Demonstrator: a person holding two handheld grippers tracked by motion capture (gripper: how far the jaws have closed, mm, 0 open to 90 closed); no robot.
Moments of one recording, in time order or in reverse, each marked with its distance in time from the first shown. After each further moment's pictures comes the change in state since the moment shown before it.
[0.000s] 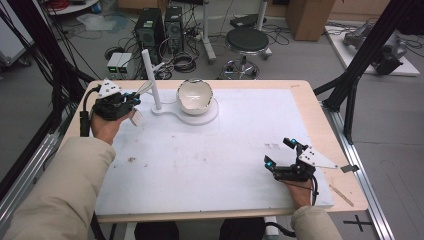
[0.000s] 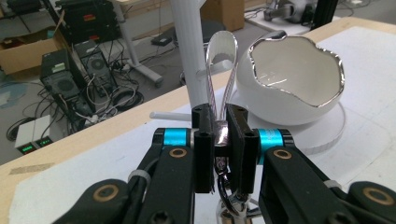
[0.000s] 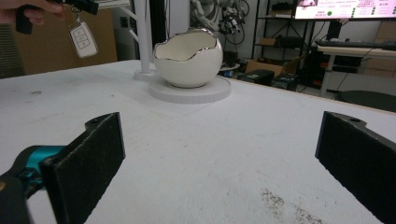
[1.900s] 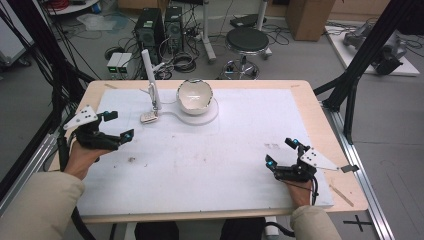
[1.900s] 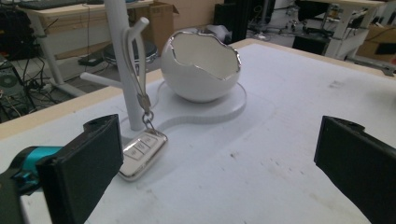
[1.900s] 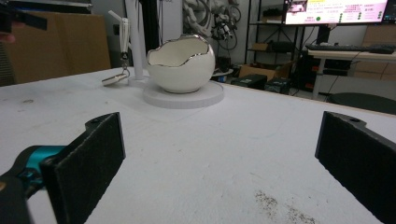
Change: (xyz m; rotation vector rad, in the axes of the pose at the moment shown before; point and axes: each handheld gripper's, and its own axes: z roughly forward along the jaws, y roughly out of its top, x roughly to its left) left arm 0.000 -0.066 -0.070 -0.155 -0.314 -0.049; right arm 0.000 -0.002 -0.003 -0.026 -0.029 0.027
